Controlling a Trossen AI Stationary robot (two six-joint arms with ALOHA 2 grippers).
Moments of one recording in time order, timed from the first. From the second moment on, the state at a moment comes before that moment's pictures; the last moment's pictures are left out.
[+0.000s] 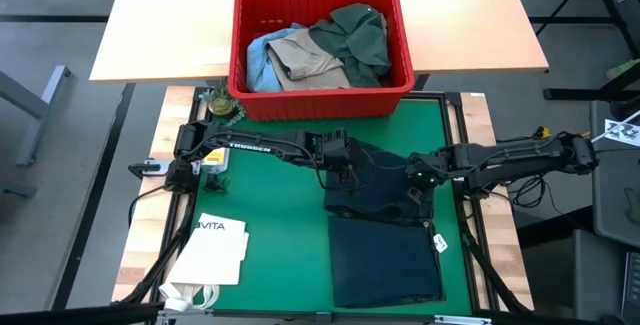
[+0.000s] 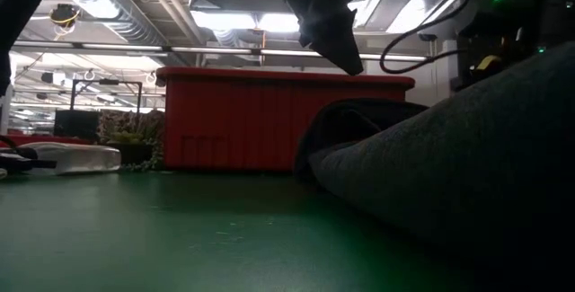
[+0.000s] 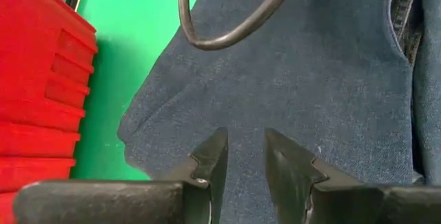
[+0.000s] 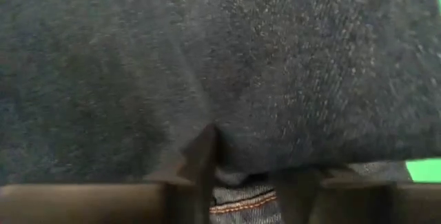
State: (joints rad) left arm 0.00 2.02 1.79 -0.67 -0.24 0.04; right arm -0.03 0.99 0.53 -0.84 0.02 0.58
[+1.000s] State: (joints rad) left arm 0.00 2.02 1.79 -0.63 -0.24 0.03; right arm -0.03 0.74 0.53 -0.84 0.04 0.54
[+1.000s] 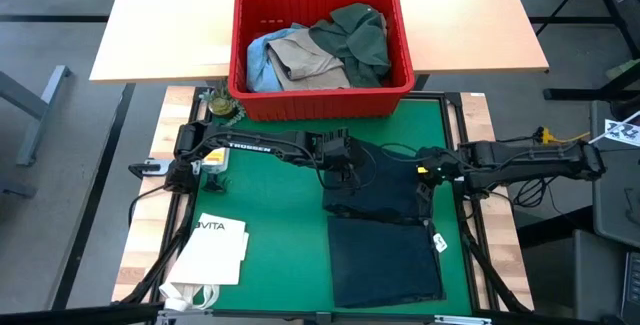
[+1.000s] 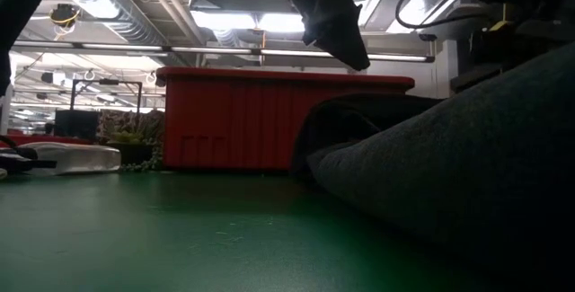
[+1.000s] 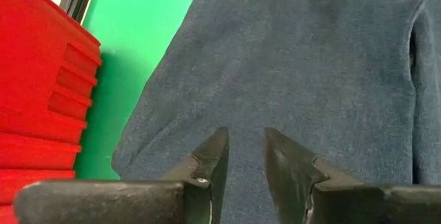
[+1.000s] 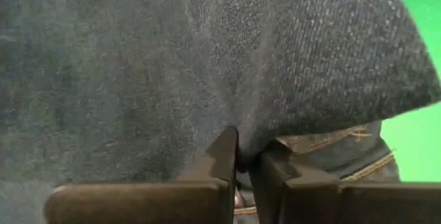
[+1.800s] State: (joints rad) left arm -0.02 2.05 1.79 -0.61 -0.18 -0.03; right arm -0.03 0.64 0.53 -0.97 -0.11 0.52
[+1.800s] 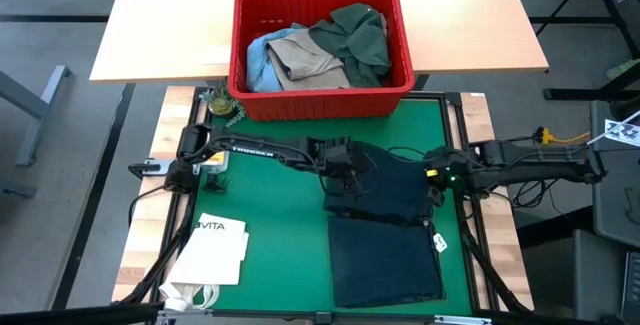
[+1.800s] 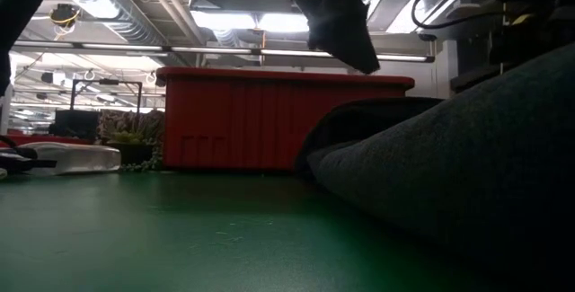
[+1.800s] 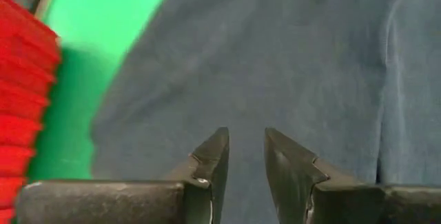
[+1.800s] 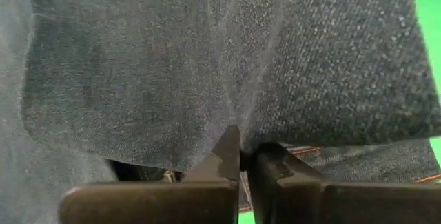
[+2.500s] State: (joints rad) left arm -0.08 2.11 1.79 -0.64 -0.18 -0.05; right arm -0.03 0.64 0.61 -1.07 -0.15 0.44
